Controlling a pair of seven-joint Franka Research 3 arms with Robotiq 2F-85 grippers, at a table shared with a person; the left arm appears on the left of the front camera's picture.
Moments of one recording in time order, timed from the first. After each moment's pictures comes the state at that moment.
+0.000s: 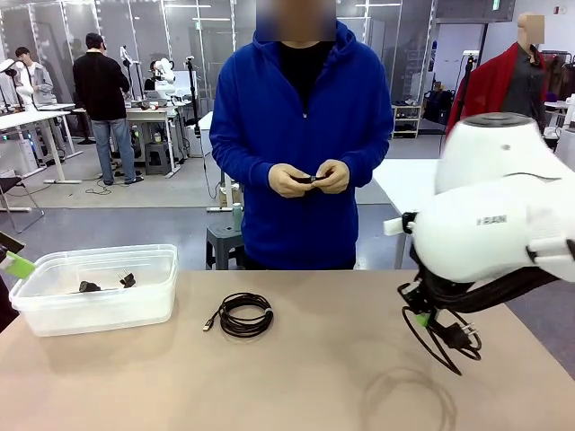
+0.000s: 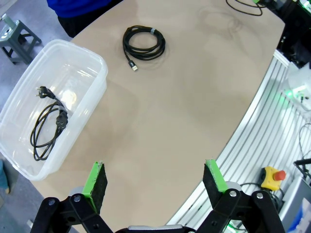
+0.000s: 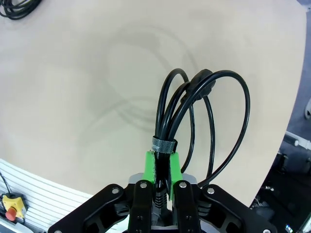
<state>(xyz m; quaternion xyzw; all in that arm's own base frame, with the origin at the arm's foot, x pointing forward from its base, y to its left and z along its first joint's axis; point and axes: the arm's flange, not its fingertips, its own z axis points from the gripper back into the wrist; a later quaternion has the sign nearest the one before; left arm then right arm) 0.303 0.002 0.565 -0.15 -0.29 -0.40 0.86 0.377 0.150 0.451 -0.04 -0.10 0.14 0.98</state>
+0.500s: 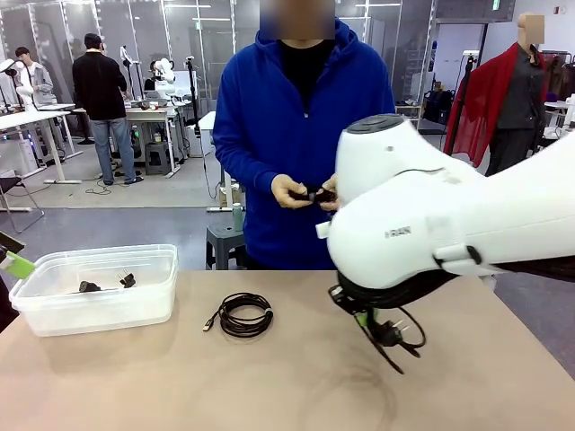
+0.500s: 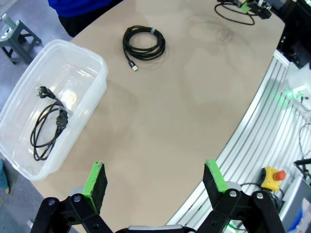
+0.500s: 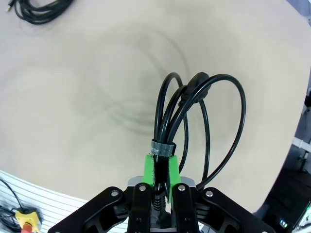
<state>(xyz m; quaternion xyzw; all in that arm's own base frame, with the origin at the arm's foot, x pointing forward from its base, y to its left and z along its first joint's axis) 0.303 0.003 0.565 -0.15 -0.29 -0.40 0.86 0.386 0.258 0.445 -0.07 -0.09 0.14 0.98</state>
